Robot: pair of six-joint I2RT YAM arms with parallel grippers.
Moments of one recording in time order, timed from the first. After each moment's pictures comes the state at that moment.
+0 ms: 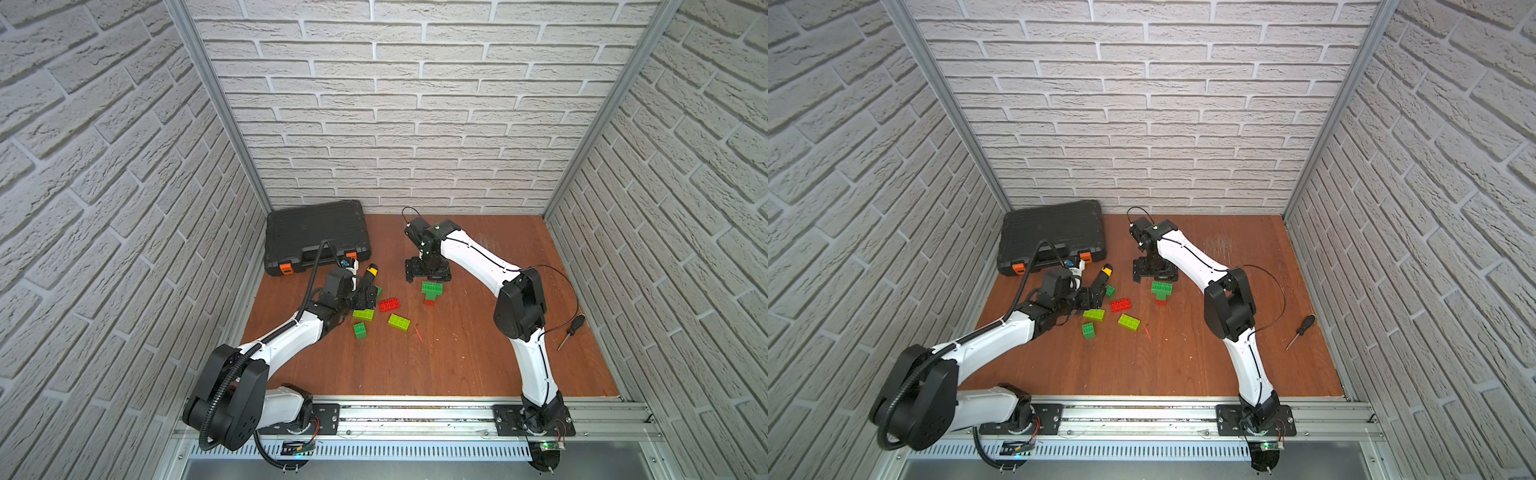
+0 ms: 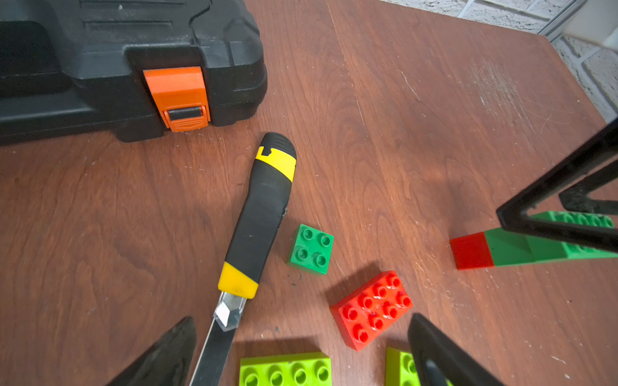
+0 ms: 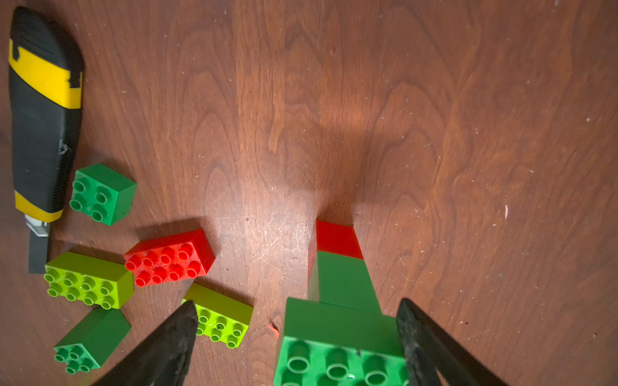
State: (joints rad) left arm -0.42 1.28 0.62 -0.03 0.03 -0.31; right arm 0.55 2.19 2.05 -1.32 0.03 0.59
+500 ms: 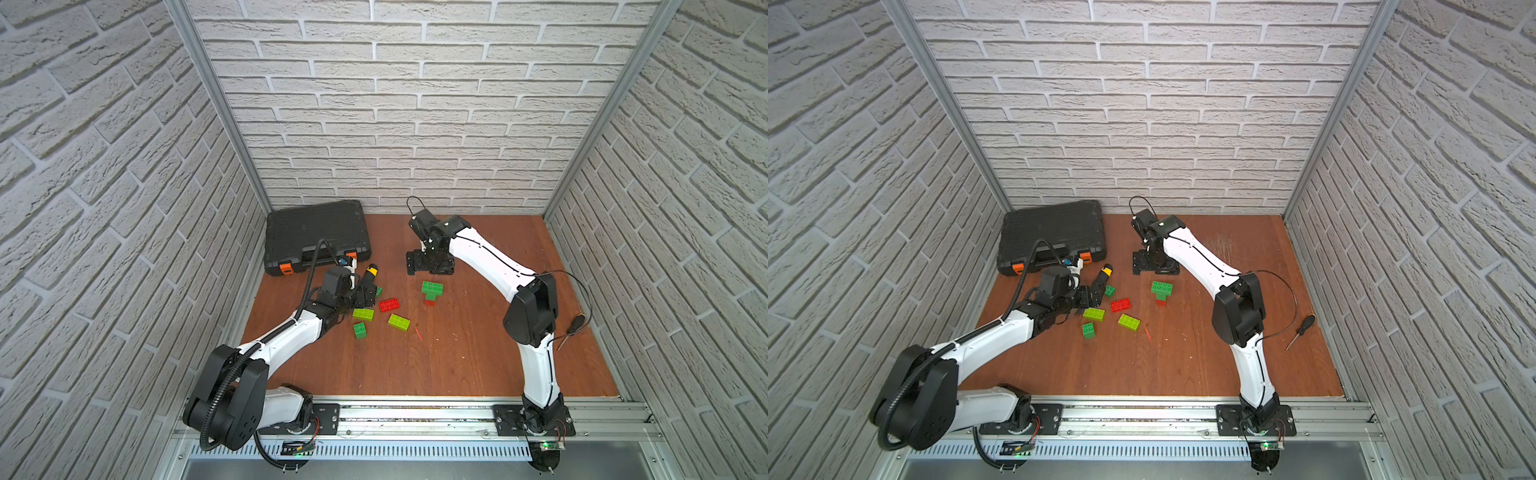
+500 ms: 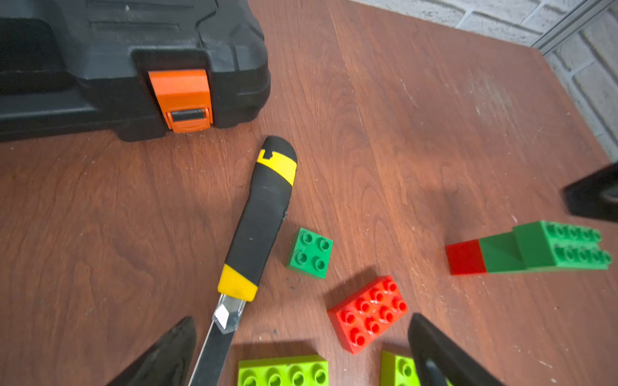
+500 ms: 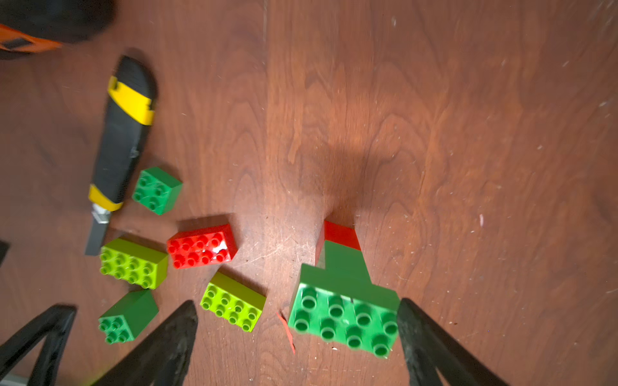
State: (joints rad) left arm -0.39 1.28 0.64 -0.03 0.06 -0.34; right arm 0.57 2.06 2.04 -1.26 0.05 0.52
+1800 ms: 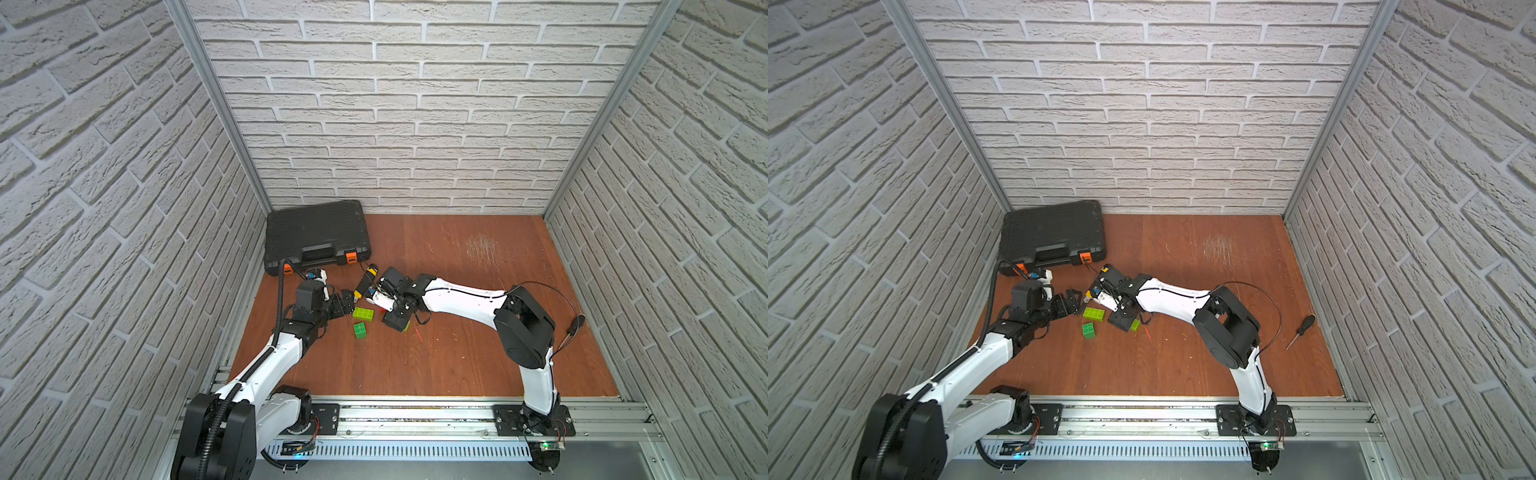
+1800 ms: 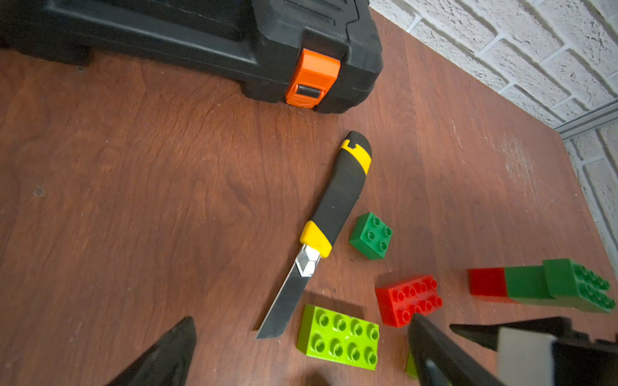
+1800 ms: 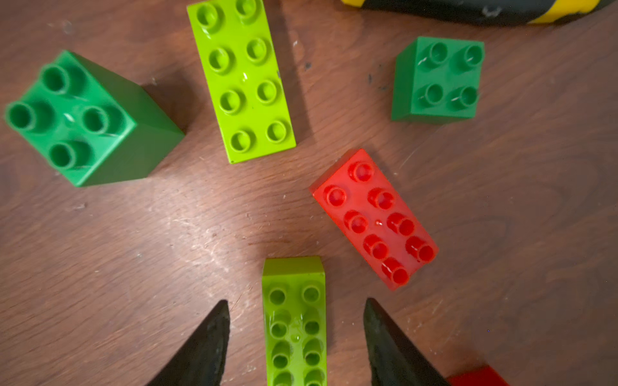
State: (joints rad) left arm -0.21 1.05 0.46 -0.10 0.11 -0.47; right arm 0.86 2.03 1.49 -0.72 0.03 -0.23
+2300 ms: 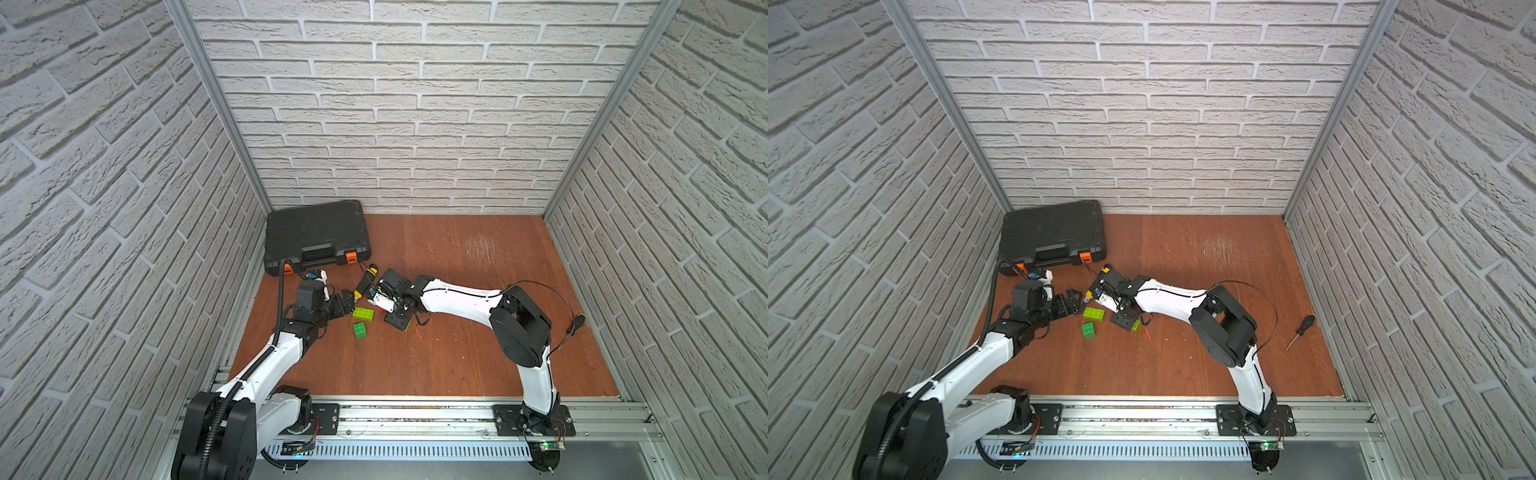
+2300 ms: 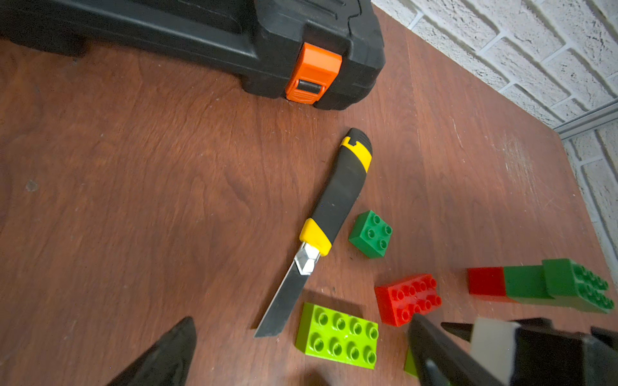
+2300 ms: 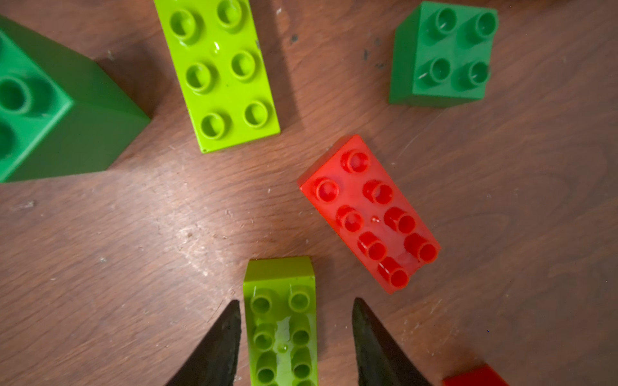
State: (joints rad) left arm -0.21 1.06 0.46 -0.10 0.11 -0.48; right arm 0.86 2.04 1.49 -0.72 0.06 -0.24
